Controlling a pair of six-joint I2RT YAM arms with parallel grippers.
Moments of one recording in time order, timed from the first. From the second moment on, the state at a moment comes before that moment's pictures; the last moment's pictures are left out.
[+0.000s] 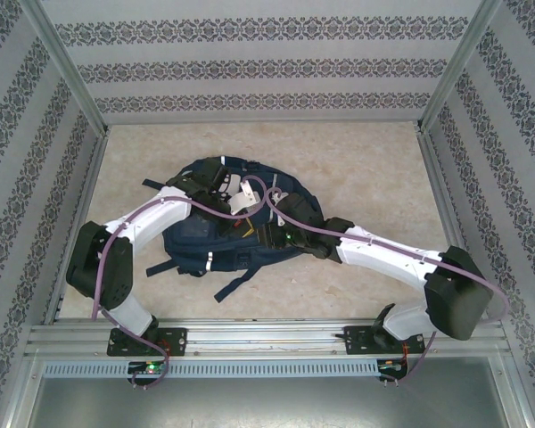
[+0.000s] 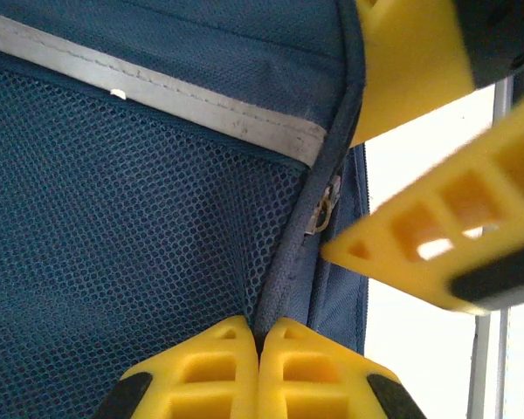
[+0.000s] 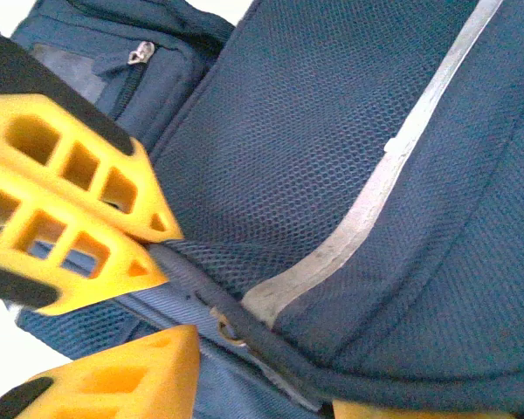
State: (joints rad) left arm -0.44 1.63 1.19 -0.74 0.67 0.56; right arm 0.83 1.42 0.90 -0.30 -0.04 0.55
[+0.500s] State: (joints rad) left arm -0.44 1.61 1.16 -0.70 0.65 0.55; right arm 0.84 1.45 0.92 -0.32 -0.01 0.54
